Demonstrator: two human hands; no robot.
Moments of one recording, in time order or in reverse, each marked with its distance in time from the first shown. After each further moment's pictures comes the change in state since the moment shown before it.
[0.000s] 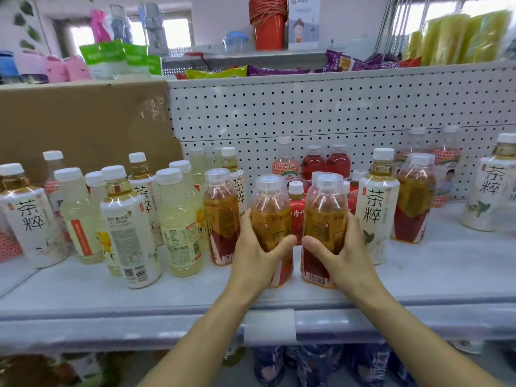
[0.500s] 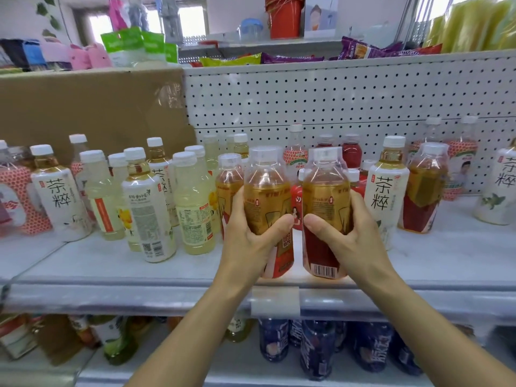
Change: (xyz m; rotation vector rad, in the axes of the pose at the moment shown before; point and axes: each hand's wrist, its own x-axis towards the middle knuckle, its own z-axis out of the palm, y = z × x) left_hand -0.034 0.033 -0.028 -0.159 0.092 0.092; right_hand -0.017 -0.033 -0.005 0.044 -0.040 -0.073
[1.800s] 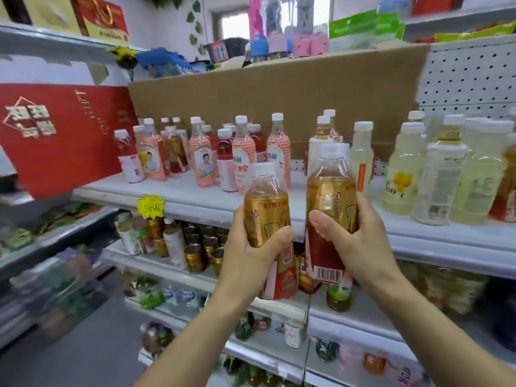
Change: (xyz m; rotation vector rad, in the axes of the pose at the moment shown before) left_hand -0.142 0.000 -0.493 0.045 0.240 -0.202; right_hand -0.158 -0.196 0.440 0.321 -0.241 0.002
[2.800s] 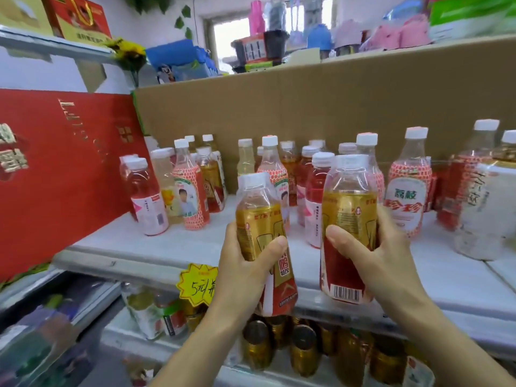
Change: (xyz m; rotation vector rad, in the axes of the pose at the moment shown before) left_hand 0.252 -0.097 -0.235 -0.048 -0.069 -0.049; right_hand 0.171 0.076 0.266 -0.156 0.146 0.034
